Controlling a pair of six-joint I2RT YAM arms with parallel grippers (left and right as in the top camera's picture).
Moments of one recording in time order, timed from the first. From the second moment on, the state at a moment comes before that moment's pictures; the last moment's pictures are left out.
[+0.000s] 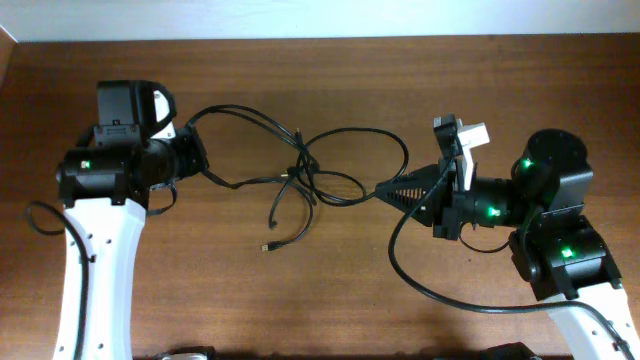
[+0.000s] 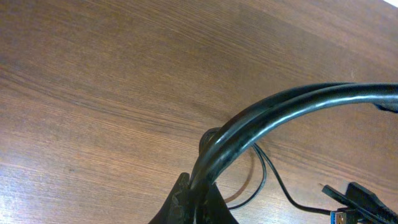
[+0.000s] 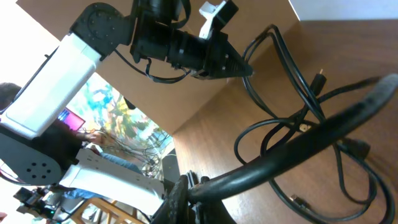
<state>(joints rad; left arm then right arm) 0.05 1.38 1.46 -1.10 0.09 -0.30 0.20 1.03 1.01 -0.28 -1.18 0.42</state>
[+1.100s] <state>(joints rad) 0.05 1.38 1.46 -1.09 0.10 -0.36 0.20 1.07 1.02 -0.81 -0.62 0.29</state>
